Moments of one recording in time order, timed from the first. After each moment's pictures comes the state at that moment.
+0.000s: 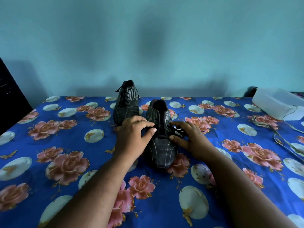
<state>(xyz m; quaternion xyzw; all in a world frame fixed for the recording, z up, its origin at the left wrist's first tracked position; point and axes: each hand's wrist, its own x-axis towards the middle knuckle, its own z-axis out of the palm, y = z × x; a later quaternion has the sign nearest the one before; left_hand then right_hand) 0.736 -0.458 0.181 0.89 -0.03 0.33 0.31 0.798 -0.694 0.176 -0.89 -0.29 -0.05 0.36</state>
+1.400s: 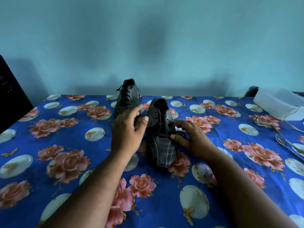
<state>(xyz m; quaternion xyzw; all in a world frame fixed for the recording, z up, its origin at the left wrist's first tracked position) 0.736 -0.448 0.189 0.86 0.01 0.35 0.36 0.804 -0.694 0.168 -0.88 -0.30 -0.06 0.37</state>
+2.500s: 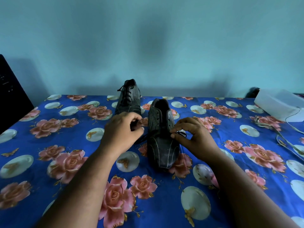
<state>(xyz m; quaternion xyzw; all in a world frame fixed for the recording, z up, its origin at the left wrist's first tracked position) 0.722 -0.421 0.211 0.93 0.01 0.22 0.30 0.792 -0.688 0.187 -0.84 -0.37 -0.18 0.36</state>
